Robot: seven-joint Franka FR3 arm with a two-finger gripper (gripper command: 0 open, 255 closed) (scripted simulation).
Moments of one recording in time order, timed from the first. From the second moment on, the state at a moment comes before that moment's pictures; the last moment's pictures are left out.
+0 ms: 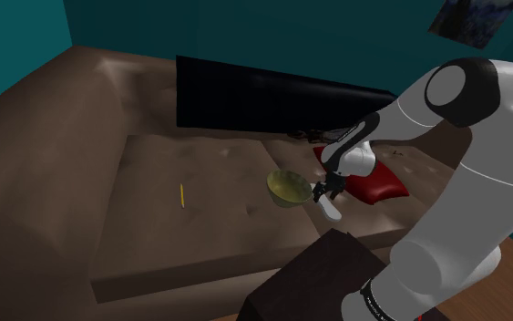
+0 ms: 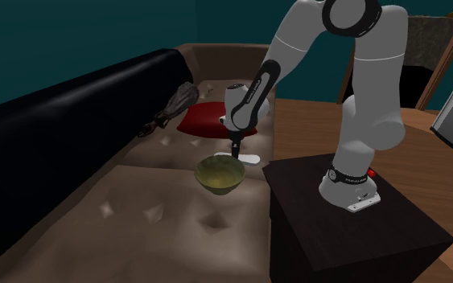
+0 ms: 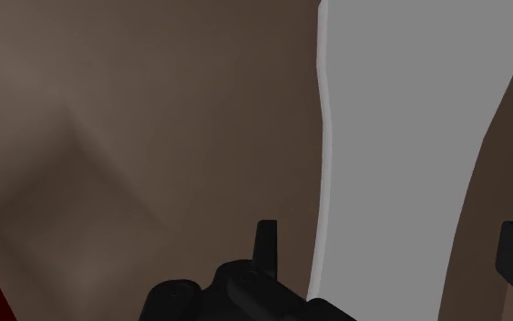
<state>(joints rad) -0.36 0.22 -0.26 -2.54 0.13 2.71 -0.42</state>
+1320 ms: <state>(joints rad) -0.34 0.14 -0.29 -2.55 0.08 2.64 -0.38</state>
